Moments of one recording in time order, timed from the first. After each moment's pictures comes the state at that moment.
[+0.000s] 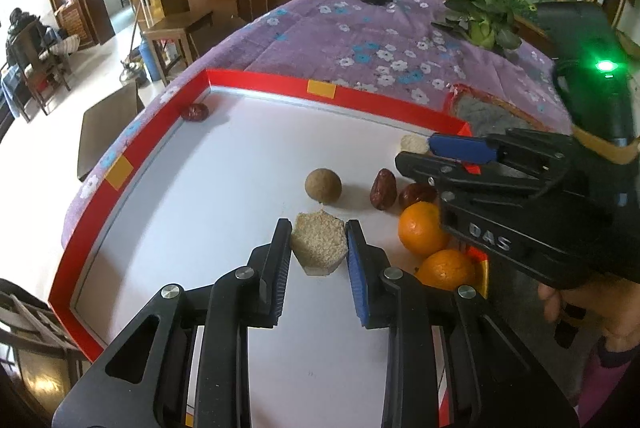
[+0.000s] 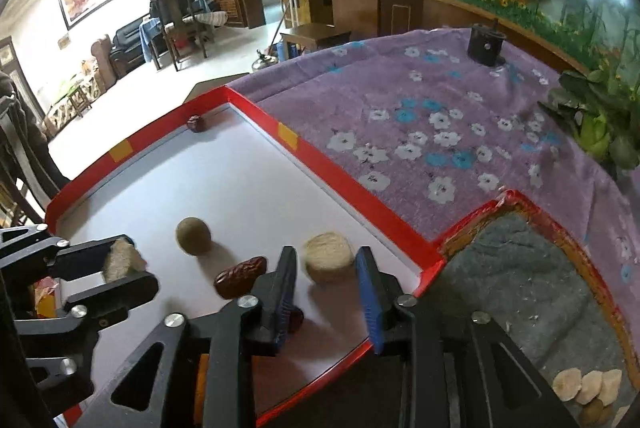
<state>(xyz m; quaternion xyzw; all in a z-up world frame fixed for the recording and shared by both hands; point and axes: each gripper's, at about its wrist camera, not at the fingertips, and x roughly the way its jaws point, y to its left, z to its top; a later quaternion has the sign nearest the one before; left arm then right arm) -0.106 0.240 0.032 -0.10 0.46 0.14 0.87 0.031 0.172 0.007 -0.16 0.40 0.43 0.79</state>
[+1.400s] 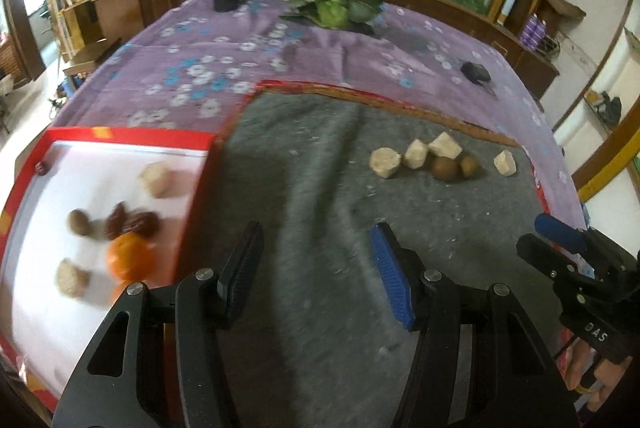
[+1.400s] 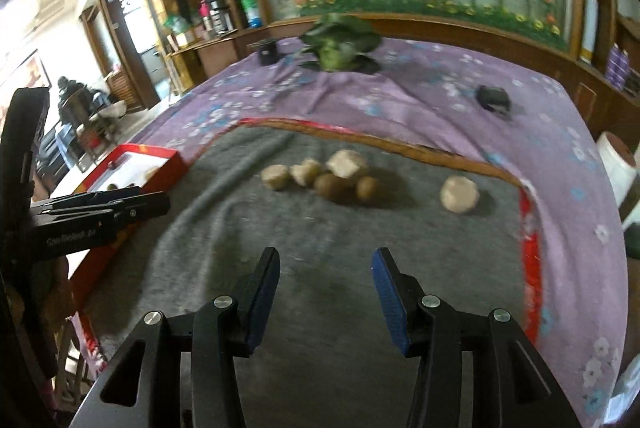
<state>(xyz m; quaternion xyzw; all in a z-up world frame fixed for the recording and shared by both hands) -0.042 0.079 0.046 -0.07 0.46 0.01 0.89 -0.011 -0.133 0.023 -0.01 0.39 0.25 0.89</state>
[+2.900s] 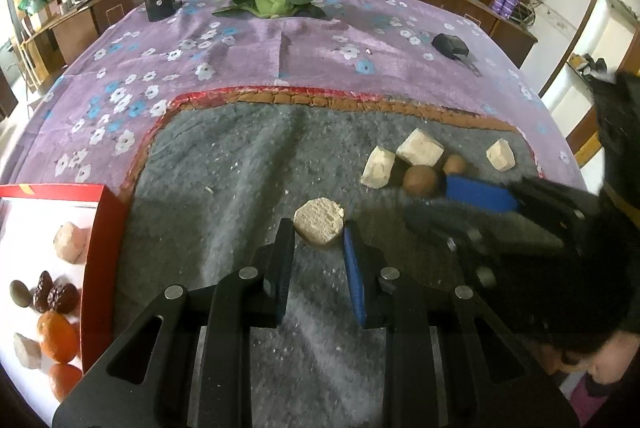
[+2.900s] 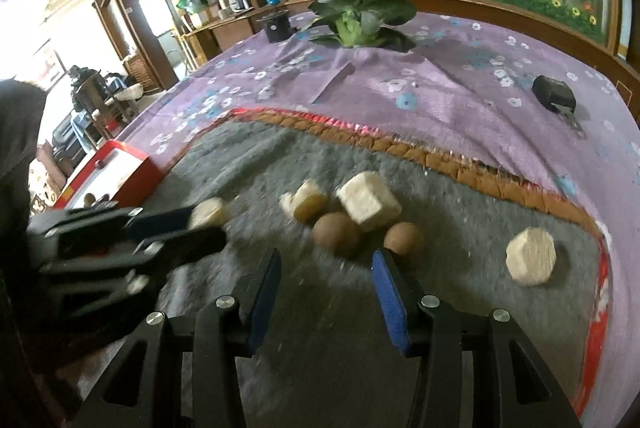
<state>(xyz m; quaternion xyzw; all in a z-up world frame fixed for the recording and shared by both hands) 0.008 0.044 0.020 -0.03 0.46 -0.05 0.89 0.075 -0.082 -0.011 -0.02 0.42 0.30 0.86</state>
